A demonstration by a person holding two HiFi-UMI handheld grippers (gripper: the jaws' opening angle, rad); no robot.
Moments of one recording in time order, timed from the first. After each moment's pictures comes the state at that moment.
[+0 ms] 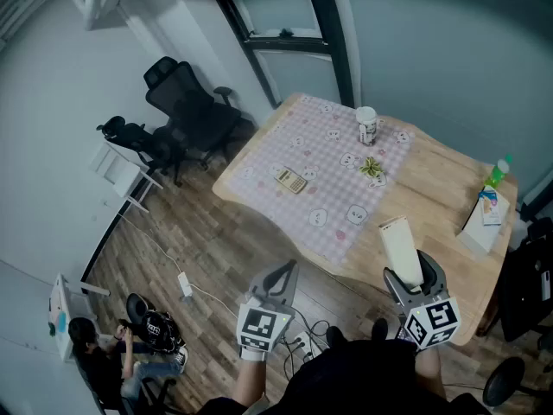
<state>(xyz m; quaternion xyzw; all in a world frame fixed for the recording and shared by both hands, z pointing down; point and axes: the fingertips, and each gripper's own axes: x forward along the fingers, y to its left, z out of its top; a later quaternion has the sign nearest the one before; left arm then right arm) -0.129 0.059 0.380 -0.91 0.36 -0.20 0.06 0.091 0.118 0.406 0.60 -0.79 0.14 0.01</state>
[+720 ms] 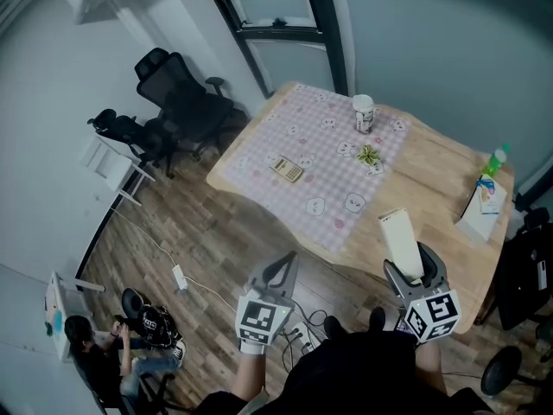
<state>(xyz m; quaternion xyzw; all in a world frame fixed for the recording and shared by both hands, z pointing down) -0.138 0.061 0.386 -0.91 0.35 -0.19 0.05 0.080 0.122 0.409 0.61 -0.78 0.14 0.03</state>
